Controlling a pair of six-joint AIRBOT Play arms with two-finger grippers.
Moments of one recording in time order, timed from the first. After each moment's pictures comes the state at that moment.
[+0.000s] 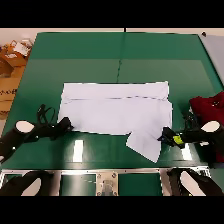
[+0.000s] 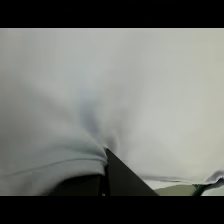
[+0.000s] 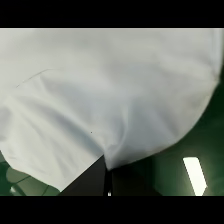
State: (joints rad) left arm 0.01 -0.93 0.37 0.78 -0.80 -1.58; right arm -0.31 -0.87 0.37 -1.06 1.19 1.54
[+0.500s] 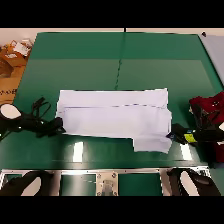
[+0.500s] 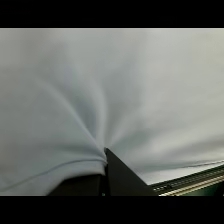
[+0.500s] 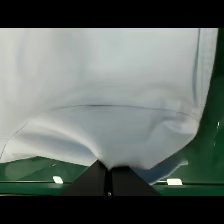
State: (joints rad) left arm 0.08 -0.93 0.63 1.03 -1.27 -1.58; right arm -0.31 -0.66 0.53 -1.14 1.40 1.66
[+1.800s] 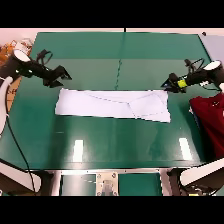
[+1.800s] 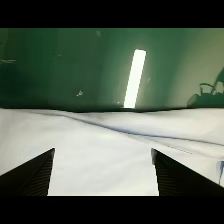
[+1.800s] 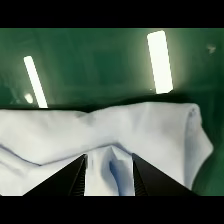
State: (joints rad) left arm 0.11 -1.76 1.64 0.96 -1.25 -1.55; right arm -0.32 -1.76 1.54 -0.95 1.32 1.41
